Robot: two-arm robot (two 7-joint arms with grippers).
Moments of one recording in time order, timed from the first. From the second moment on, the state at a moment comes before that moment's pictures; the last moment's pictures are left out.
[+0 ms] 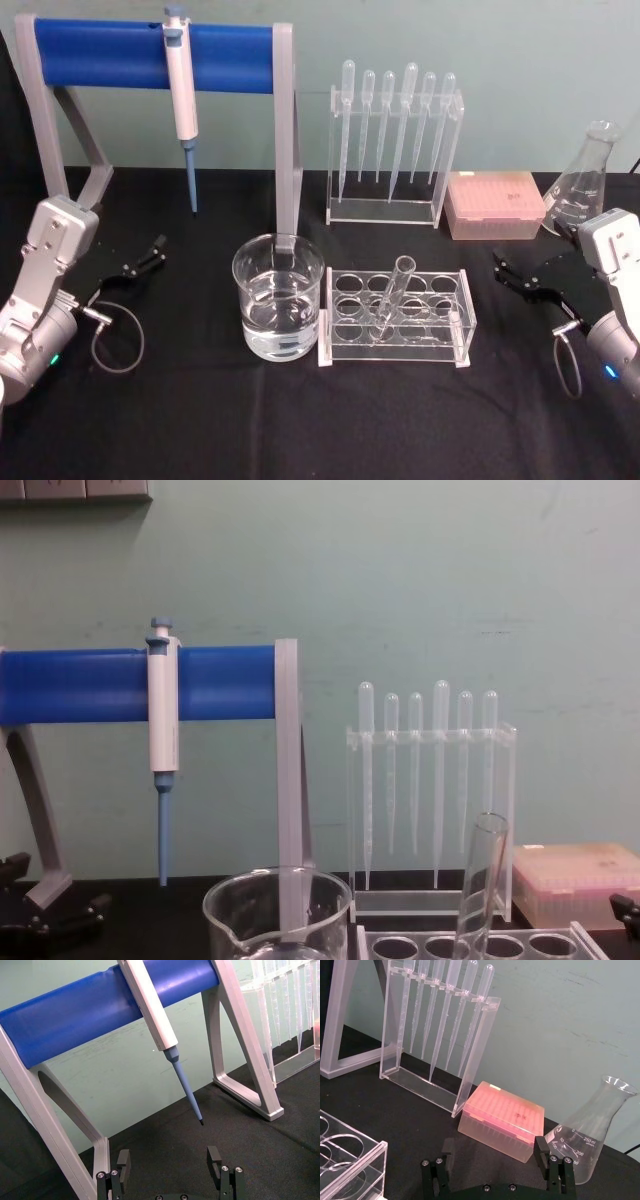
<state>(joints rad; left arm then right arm) -0.20 0.60 0.45 -1.41 -0.25 -0.12 0.03 0.20 0.60 -0.45 -1.41 0.25 -0.12 -0.03</state>
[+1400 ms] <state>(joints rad) -0.20 0.60 0.45 -1.41 -0.25 -0.12 0.03 0.20 0.60 -0.45 -1.41 0.25 -0.12 -0.03</state>
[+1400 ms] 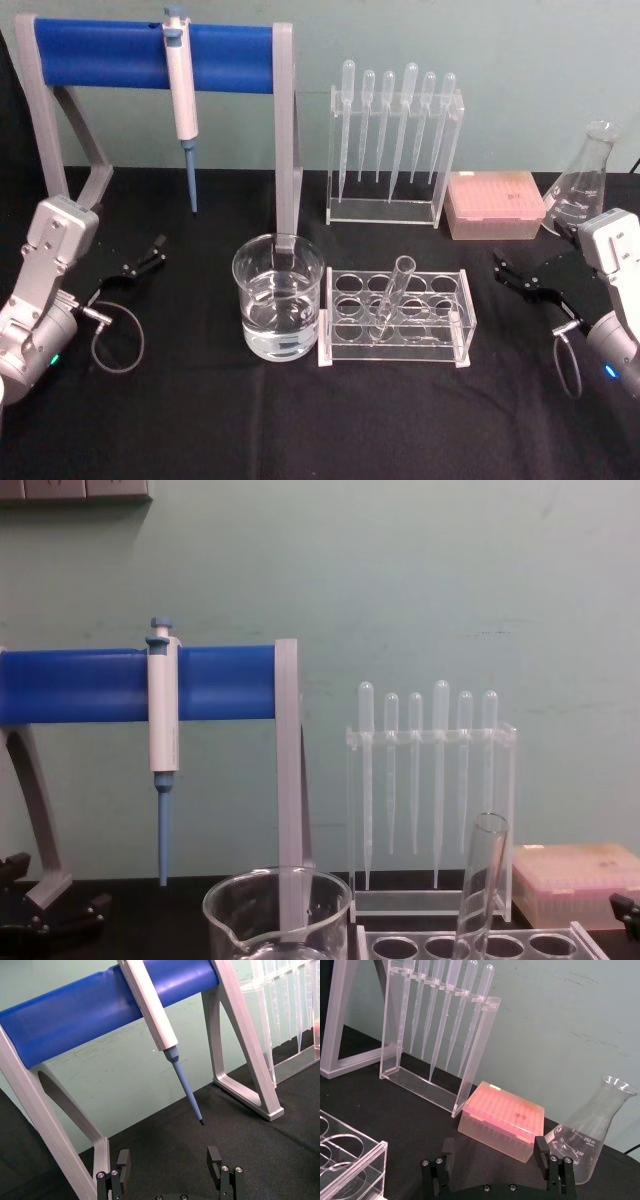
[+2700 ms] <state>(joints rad) -0.20 0.60 0.45 -1.41 -0.25 -0.12 0.03 0.20 0.60 -0.45 -1.41 0.25 -0.12 -0.03</state>
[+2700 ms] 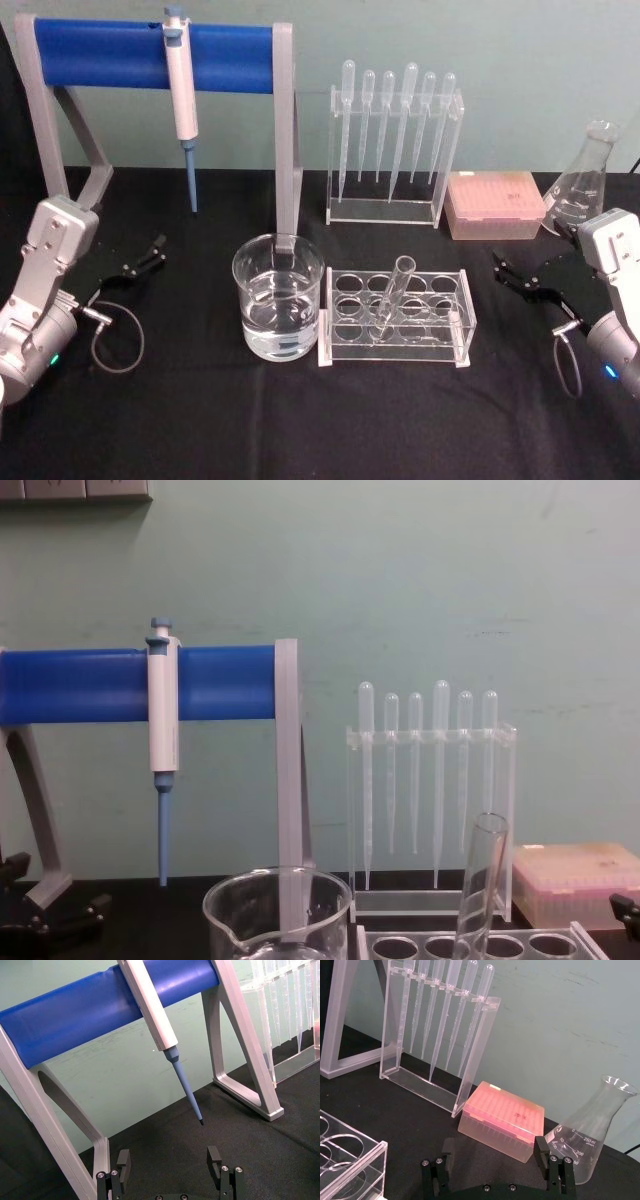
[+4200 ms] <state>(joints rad) -0.20 0.60 0.45 -1.41 -0.25 -0.12 0.03 0.14 0.62 -0.41 -1.47 0.24 -0.15 -0.03</state>
